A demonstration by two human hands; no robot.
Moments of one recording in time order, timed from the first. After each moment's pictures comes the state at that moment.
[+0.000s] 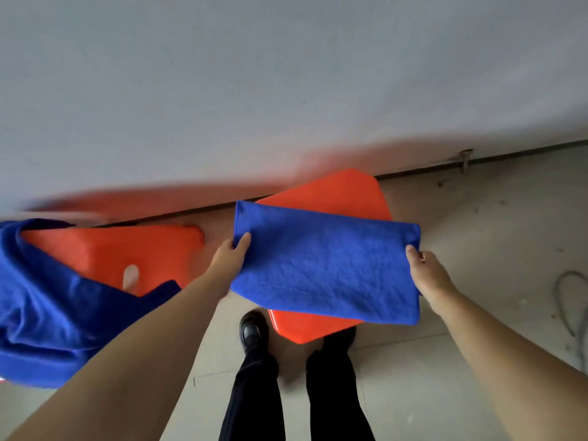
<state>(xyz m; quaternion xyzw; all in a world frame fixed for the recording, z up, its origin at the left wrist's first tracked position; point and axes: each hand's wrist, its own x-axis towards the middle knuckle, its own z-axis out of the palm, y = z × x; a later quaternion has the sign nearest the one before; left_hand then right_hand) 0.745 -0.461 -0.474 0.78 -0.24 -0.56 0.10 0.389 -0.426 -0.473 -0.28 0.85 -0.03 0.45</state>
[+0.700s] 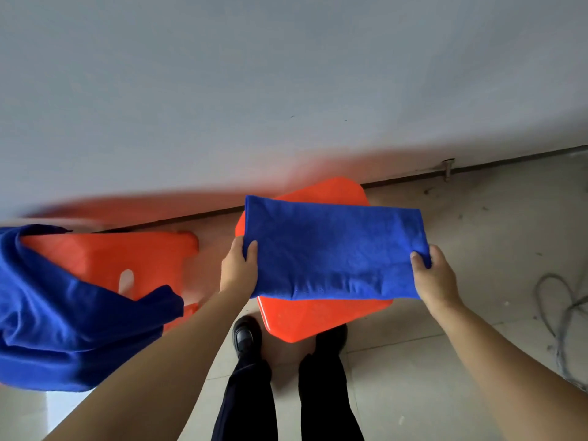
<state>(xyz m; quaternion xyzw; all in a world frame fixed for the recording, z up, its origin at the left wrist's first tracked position) 0.695 -0.444 -0.431 0.79 -0.40 -0.44 0.17 0.386 -0.417 -0.412 -0.35 0.85 -0.16 0.37</state>
